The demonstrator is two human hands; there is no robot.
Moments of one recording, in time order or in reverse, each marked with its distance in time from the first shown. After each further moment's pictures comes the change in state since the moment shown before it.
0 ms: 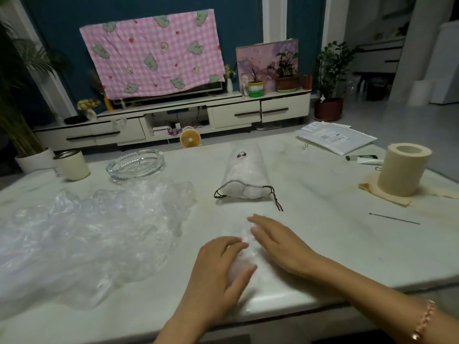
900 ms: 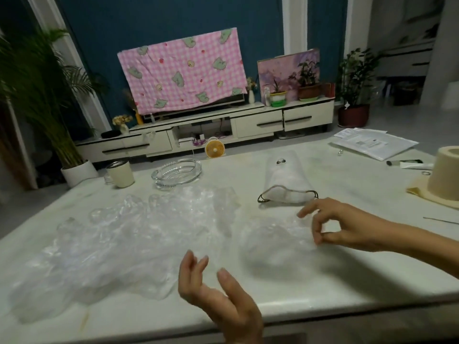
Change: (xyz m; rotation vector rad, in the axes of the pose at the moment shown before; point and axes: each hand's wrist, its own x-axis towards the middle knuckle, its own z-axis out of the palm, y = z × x) left_hand -0.025 0.006 -0.029 -0.222 1.172 -0.242; right_hand 0.009 -0.037 -0.061 -0.032 -0.153 -0.281
